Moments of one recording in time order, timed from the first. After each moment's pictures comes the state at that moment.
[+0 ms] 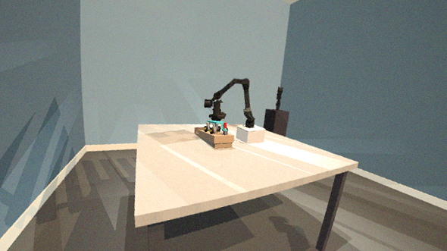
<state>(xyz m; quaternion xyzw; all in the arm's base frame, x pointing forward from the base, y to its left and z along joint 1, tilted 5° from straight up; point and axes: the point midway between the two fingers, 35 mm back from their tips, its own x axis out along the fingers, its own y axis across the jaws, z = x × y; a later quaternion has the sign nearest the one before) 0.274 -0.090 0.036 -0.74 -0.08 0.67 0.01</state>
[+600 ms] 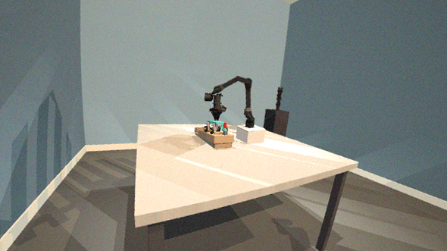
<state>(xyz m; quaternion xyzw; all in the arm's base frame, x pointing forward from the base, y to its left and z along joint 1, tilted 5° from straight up) 0.268 -0.097 0.087 -0.73 -0.08 0.67 0.01</state>
